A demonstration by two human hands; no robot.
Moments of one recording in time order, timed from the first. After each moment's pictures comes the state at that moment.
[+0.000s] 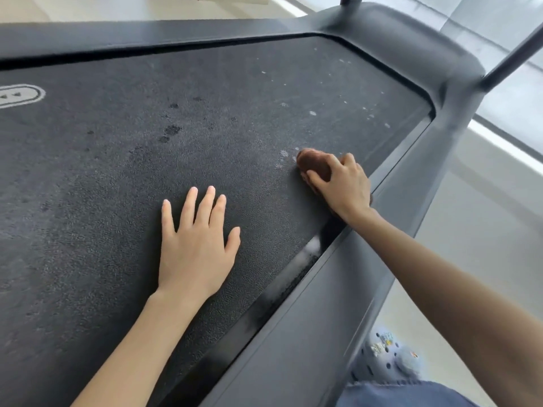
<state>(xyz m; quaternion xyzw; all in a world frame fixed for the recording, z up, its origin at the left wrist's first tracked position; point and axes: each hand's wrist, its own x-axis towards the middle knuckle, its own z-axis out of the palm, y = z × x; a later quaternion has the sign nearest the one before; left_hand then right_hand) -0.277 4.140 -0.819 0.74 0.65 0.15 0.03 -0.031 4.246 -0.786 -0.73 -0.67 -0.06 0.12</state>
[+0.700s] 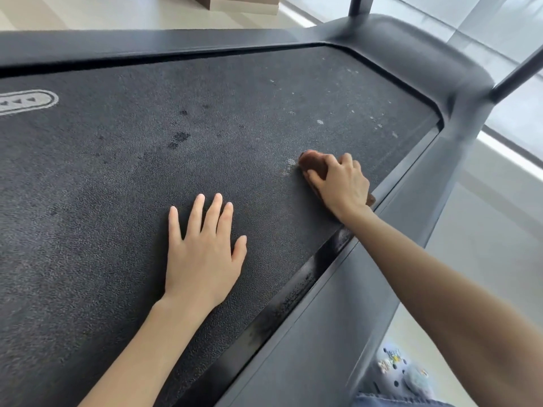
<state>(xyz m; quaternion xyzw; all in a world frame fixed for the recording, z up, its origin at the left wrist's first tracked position) -0.277 4.141 -0.819 0.74 0.65 0.15 0.03 -0.046 4.267 -0.784 -0.76 -0.64 -0.09 0.09</state>
